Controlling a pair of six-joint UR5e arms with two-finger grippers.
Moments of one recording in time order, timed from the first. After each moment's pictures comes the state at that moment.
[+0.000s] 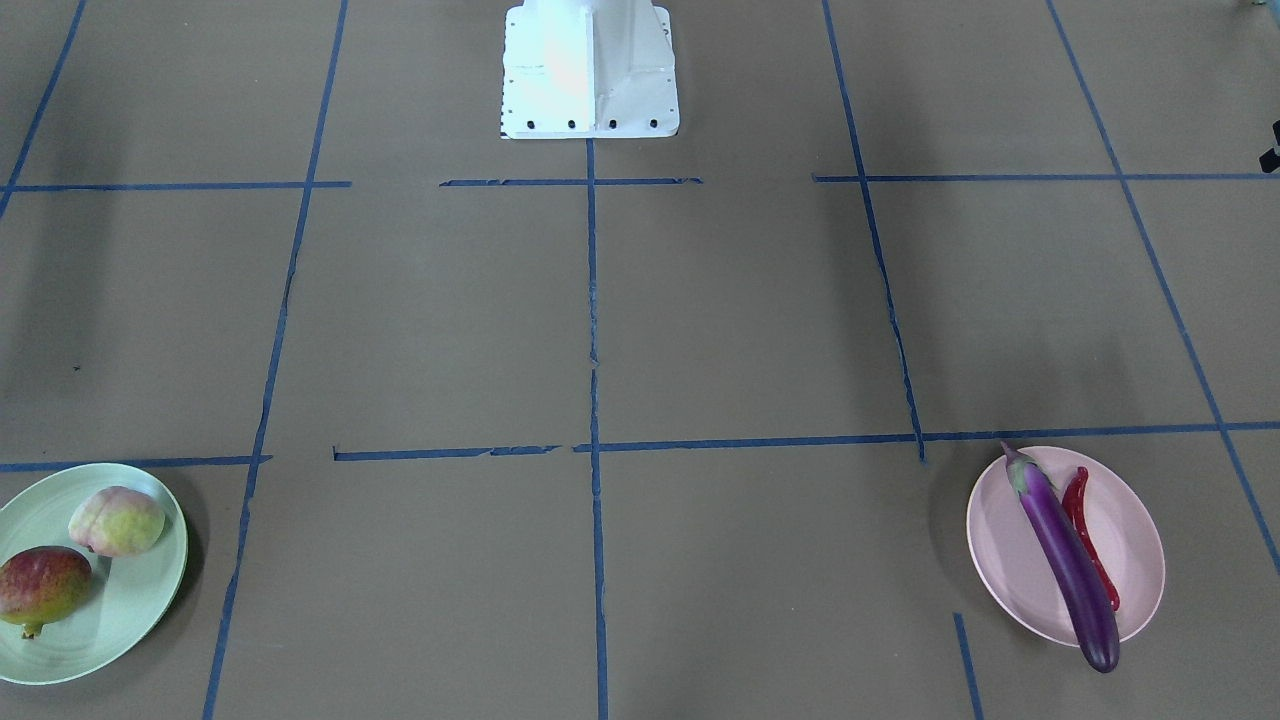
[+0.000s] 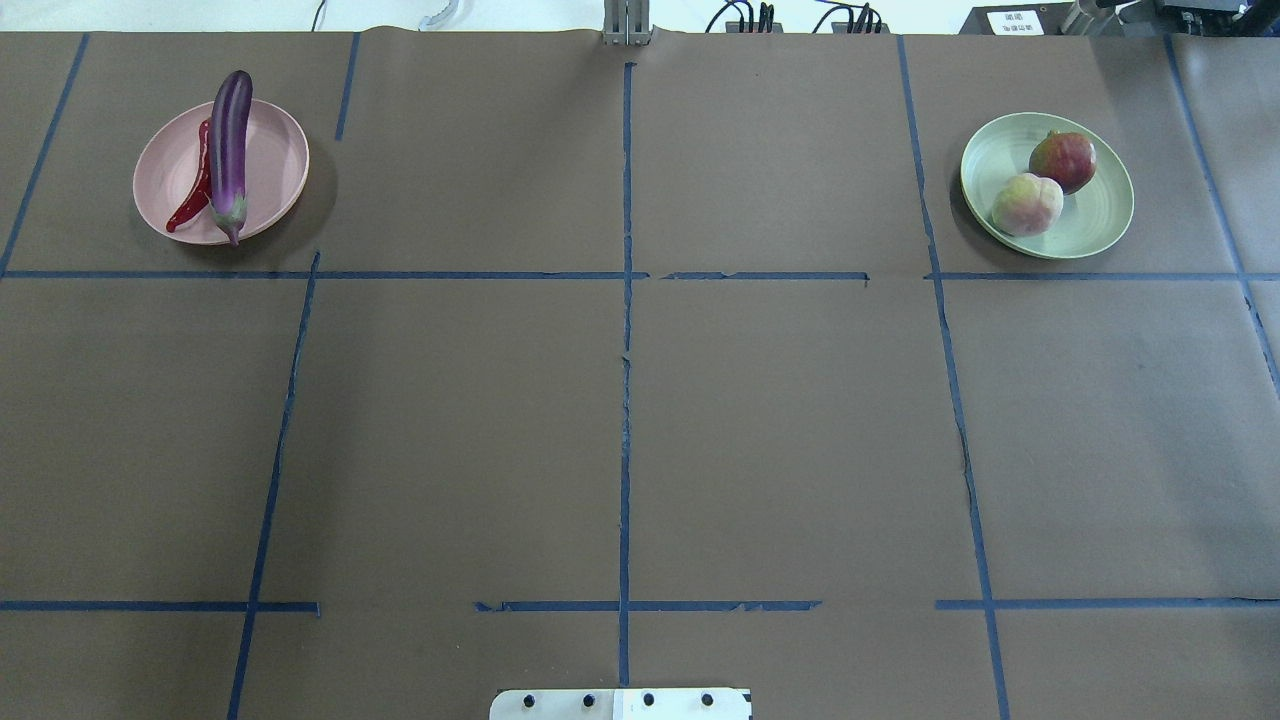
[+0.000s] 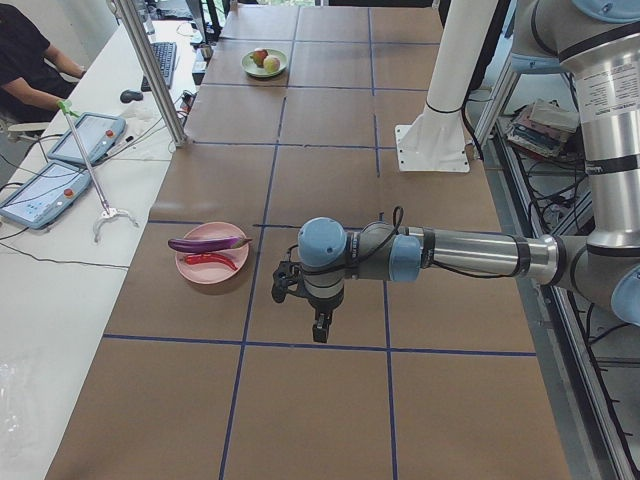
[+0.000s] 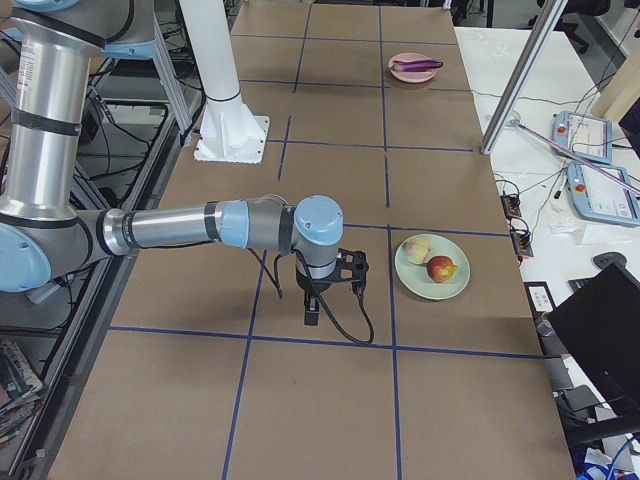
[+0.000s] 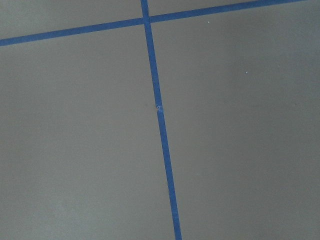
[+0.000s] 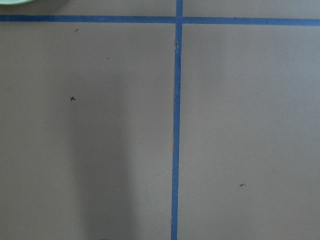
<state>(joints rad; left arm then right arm) -1.52 -1.31 -1.88 -1.54 -2.36 0.09 1.57 -1.81 1.96 -1.77 2.33 -0.04</state>
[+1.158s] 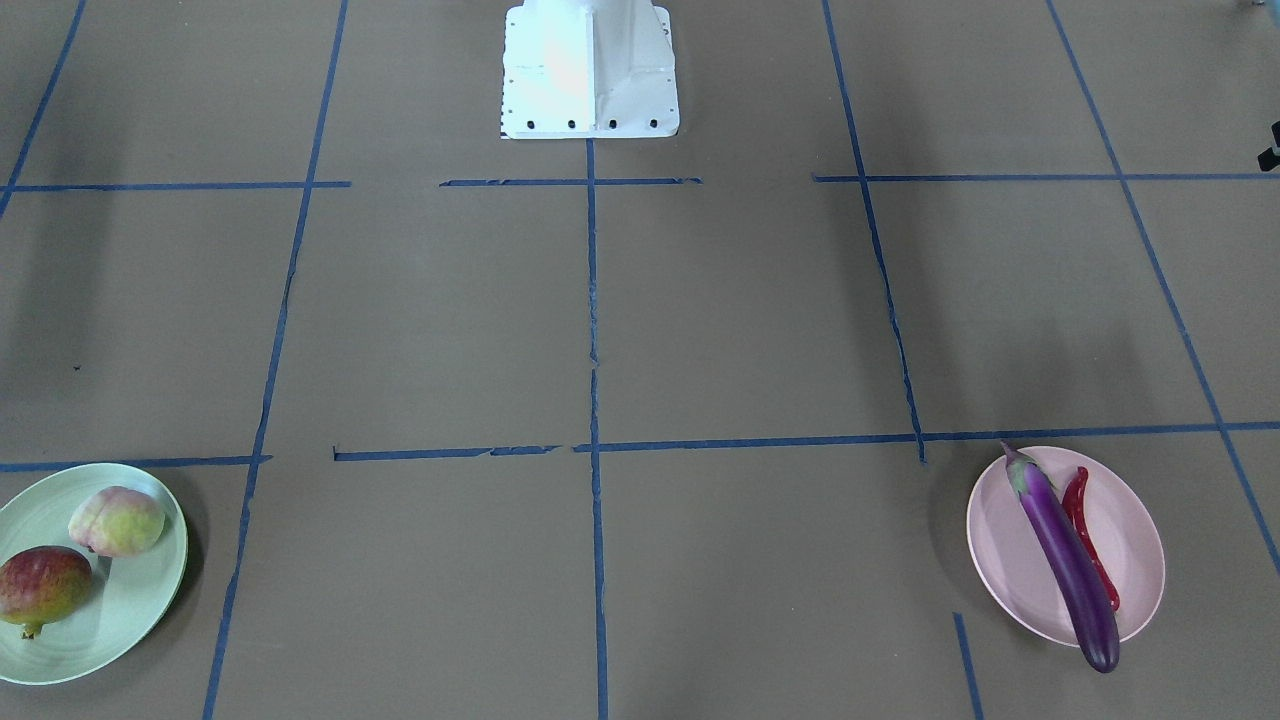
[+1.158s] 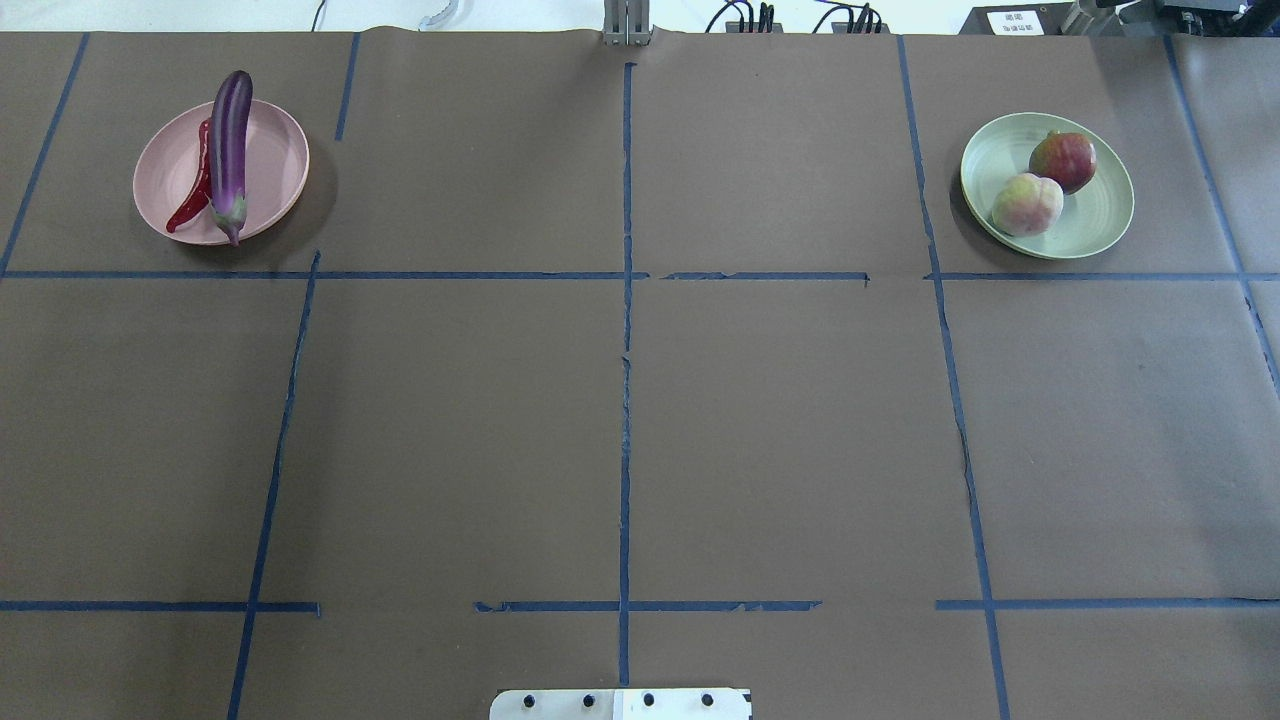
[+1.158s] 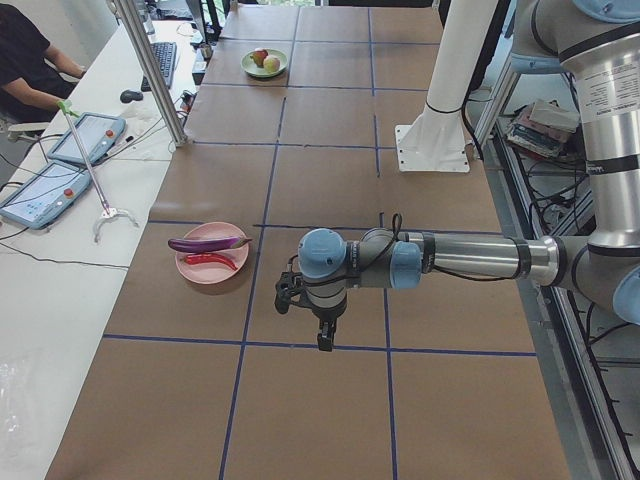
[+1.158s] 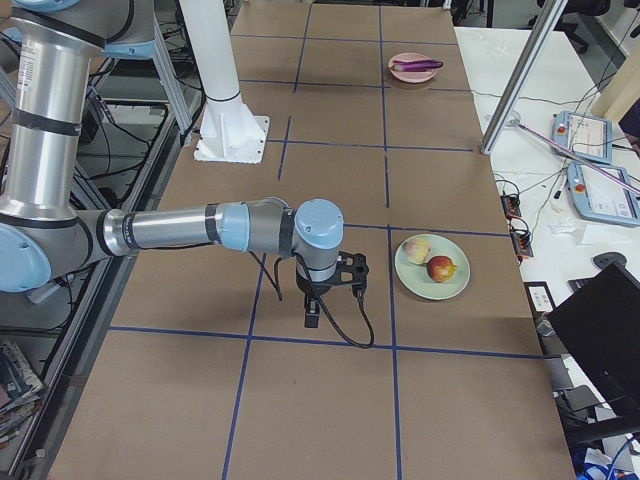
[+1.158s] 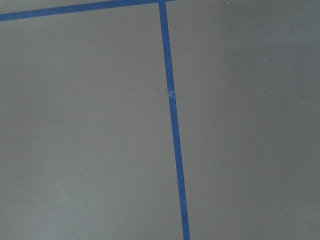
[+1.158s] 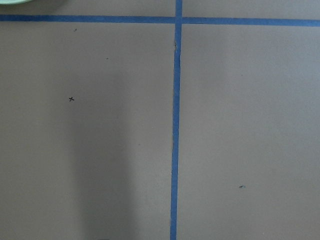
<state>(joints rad) -1.52 -1.30 -1.86 -1.50 -2.36 0.10 1.57 -1.81 1.96 -1.77 2.33 -0.04</state>
